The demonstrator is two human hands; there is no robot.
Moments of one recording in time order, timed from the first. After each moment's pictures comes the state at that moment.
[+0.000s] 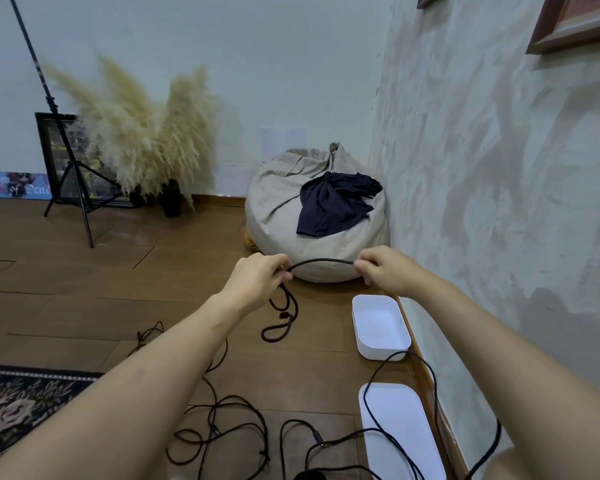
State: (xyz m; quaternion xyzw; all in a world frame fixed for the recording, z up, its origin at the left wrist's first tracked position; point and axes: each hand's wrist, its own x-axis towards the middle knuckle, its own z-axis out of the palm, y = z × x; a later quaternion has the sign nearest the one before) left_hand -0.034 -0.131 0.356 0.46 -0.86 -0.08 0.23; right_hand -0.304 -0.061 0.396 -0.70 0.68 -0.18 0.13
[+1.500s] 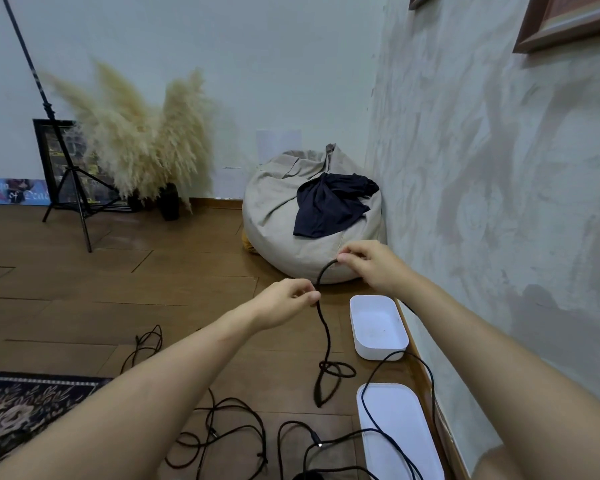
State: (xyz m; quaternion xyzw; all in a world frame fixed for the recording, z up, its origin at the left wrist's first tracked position) left_hand -0.070 -0.103 0.343 0.41 -0.84 -0.30 0.15; right_hand -0.298 -0.062 0.393 -0.72 0.59 -0.33 0.16
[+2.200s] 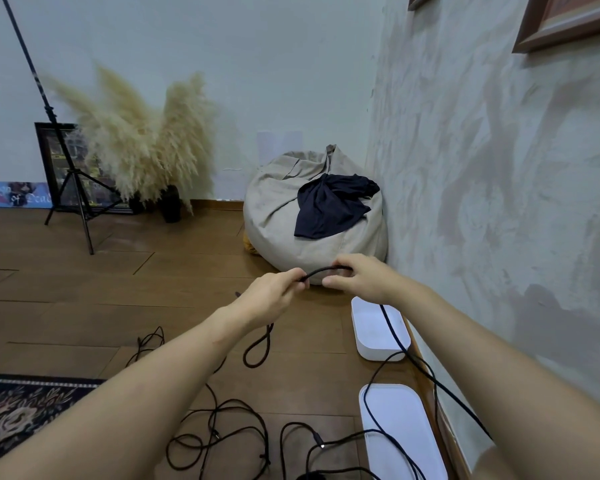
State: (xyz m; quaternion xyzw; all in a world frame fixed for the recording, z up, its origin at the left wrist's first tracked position) left_hand -0.054 -0.106 0.350 0.40 -0.87 -0.20 0.19; right_hand -0.285 -0.061 0.388 -0.73 0.63 -0.19 0.17
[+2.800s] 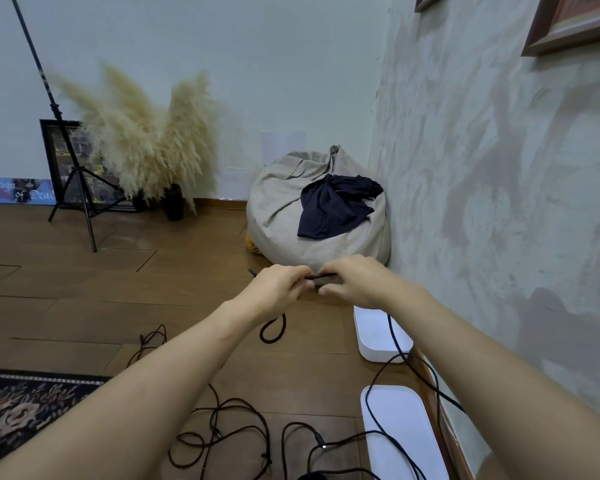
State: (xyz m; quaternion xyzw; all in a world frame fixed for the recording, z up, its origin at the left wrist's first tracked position) left_hand -0.054 -0.105 0.363 0.37 -0.89 -0.14 0.20; right_hand -0.254 -0.055 0.404 -0.78 0.62 -0.05 0.02
